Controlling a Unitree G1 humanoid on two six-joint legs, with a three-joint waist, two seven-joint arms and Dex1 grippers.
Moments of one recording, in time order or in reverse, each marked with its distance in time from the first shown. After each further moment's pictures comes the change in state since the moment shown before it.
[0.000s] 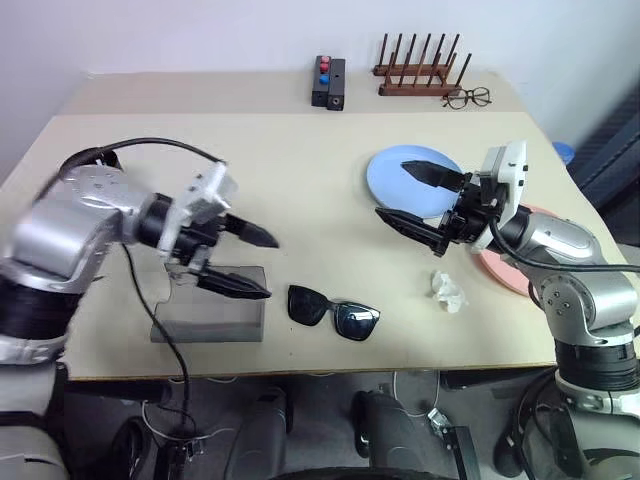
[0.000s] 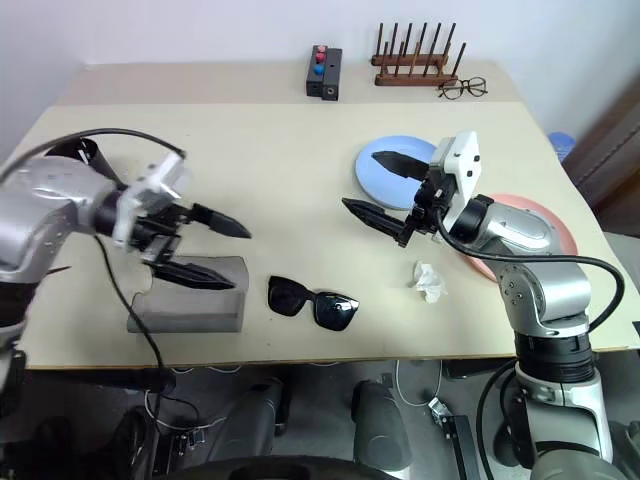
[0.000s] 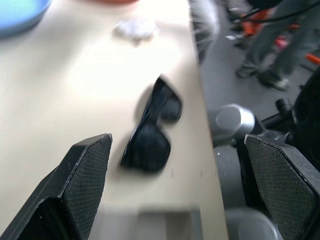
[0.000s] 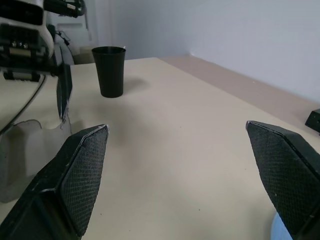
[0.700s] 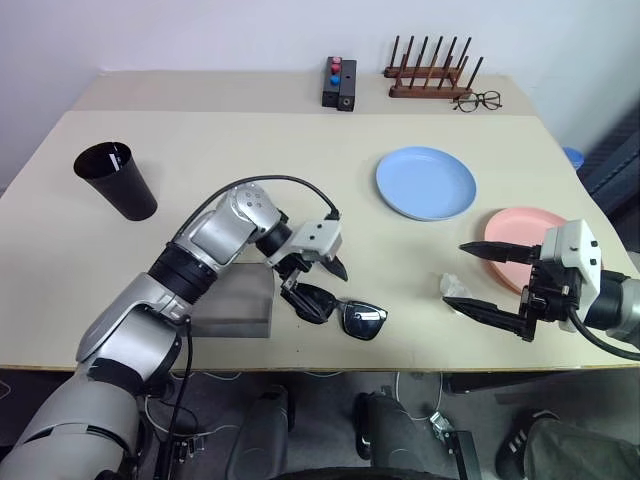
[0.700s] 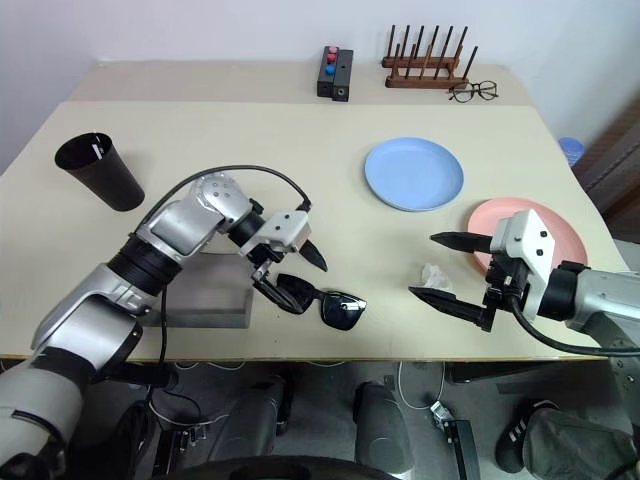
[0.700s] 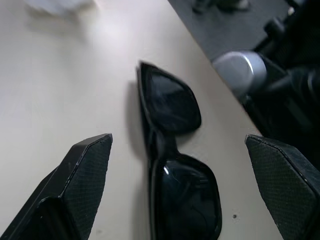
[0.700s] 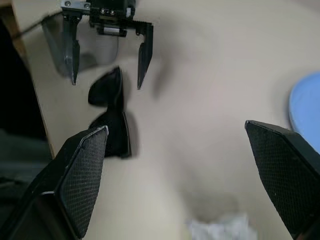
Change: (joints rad) left arm -0.219 -0.403 -0.392 0.495 0.329 -0.474 -0.104; right arm 0.531 -0.331 -0.321 -0.240 0.075 0.096 0.197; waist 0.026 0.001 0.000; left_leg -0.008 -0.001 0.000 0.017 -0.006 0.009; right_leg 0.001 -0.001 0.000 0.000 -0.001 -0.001
